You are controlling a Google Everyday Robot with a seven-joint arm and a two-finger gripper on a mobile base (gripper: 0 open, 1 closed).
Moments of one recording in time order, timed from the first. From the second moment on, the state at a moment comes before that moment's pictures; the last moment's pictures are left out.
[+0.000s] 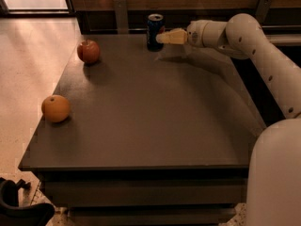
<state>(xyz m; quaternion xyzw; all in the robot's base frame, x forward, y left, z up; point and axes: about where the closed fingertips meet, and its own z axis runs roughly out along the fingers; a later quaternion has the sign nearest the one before) 0.852 -0.107 0.880 -0.27 0.73 0.25 0.57</state>
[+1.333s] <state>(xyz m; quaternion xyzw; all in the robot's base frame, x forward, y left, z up) 0.876 -0.050 0.869 -0.30 0.72 0.29 0.56</state>
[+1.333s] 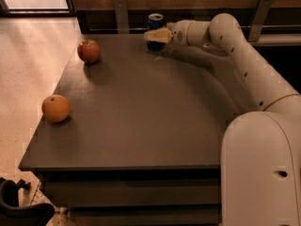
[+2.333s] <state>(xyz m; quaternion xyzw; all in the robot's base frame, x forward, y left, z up) 0.876 -0.037 0.864 -0.30 0.72 0.30 0.55</state>
